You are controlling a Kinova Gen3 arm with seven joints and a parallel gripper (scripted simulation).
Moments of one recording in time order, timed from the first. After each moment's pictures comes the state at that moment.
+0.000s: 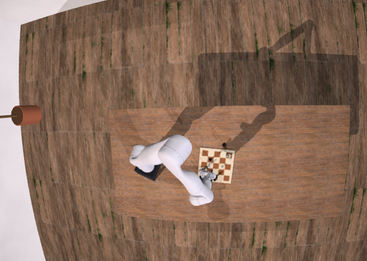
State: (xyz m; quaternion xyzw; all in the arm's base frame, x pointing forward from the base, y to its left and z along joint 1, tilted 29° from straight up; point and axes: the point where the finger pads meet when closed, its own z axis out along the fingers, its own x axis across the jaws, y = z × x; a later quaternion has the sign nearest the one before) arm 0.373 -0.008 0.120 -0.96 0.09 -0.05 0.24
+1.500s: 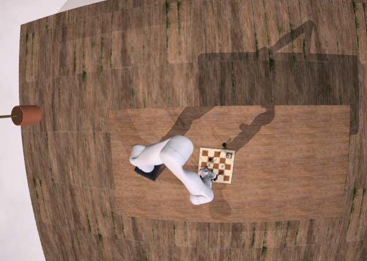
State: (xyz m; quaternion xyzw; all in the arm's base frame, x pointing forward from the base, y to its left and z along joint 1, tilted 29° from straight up) arm 0.376 -0.004 0.113 -0.96 0.09 -0.05 0.24
